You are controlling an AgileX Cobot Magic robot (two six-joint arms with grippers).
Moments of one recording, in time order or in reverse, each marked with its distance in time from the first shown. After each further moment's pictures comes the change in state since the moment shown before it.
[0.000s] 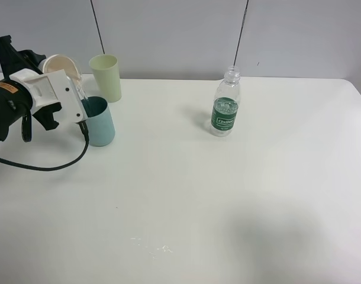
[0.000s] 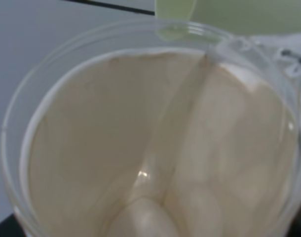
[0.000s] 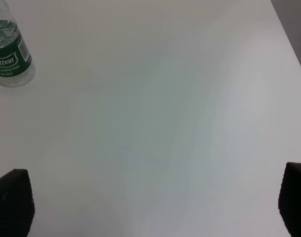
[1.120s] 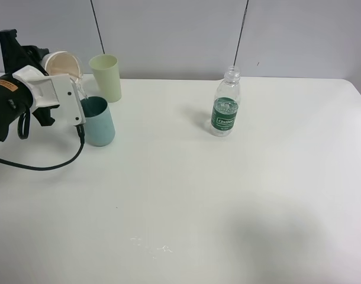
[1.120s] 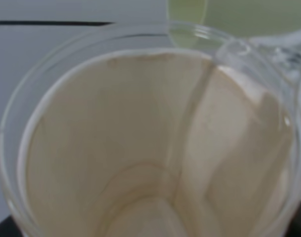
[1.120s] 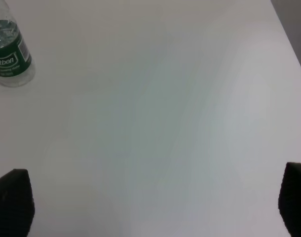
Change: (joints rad) left arm 0.000 0.000 0.000 0.045 -0.046 0.117; right arm 0.000 0.000 0.000 0.000 0.000 0.000
